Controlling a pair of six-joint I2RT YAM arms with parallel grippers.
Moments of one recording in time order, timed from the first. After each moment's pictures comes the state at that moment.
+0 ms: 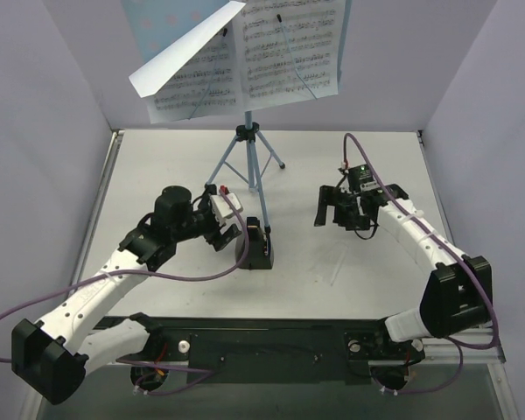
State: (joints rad) left arm -0.56 1.04 0.85 -0.25 0.38 0.41; right arm 0.31 1.41 1.06 -0.66 -0.13 0.29
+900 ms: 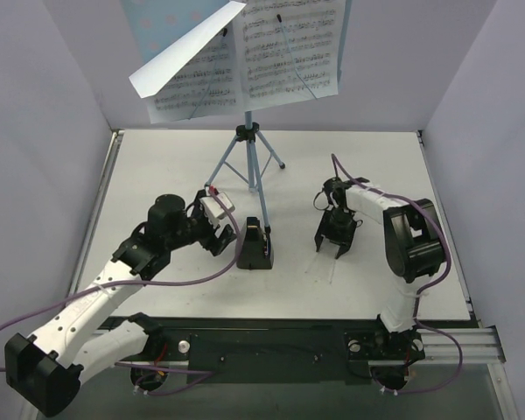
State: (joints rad) left arm -0.56 0.95 0.79 -0.26 0.31 0.25; right arm 0.31 1.87 1.16 -0.89 -0.03 0.70
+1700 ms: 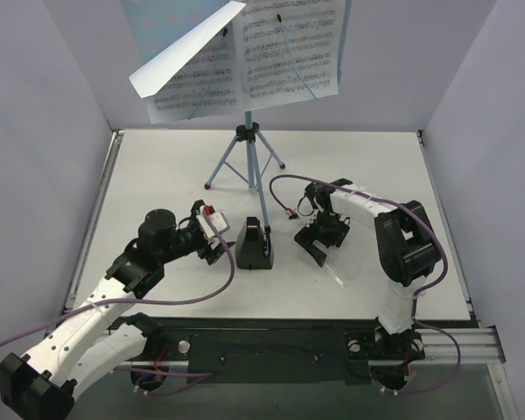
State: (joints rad) left arm -0.56 0.80 0.67 -0.16 0.37 0.37; right arm 0.46 1.87 1.19 -0.95 -0.06 -0.44
